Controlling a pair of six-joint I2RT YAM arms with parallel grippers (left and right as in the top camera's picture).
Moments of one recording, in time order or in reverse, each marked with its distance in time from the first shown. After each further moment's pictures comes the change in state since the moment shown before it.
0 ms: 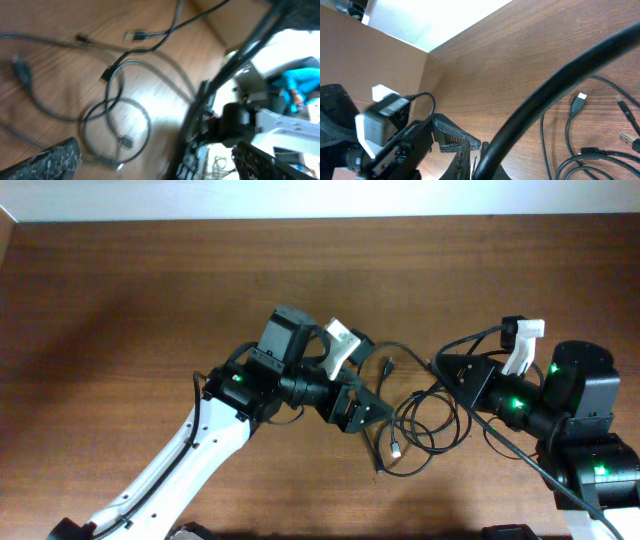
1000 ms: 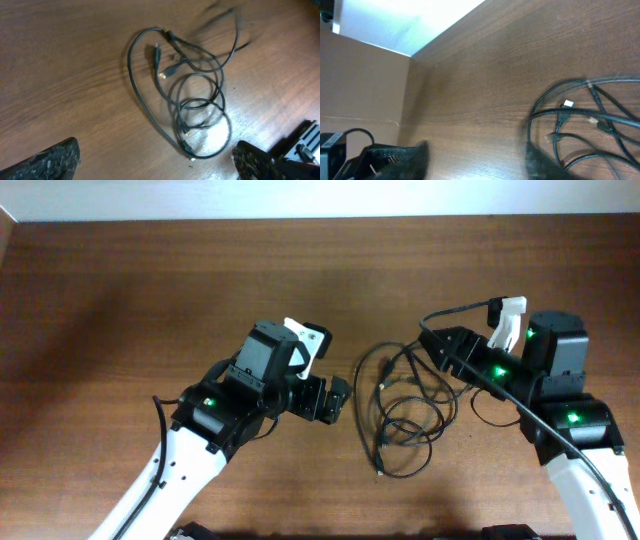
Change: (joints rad) left arm 0.000 -0.155 0.001 -0.161 -0.544 -0.131; right arm 0.000 0.197 -0.003 0.112 0.040 0.023
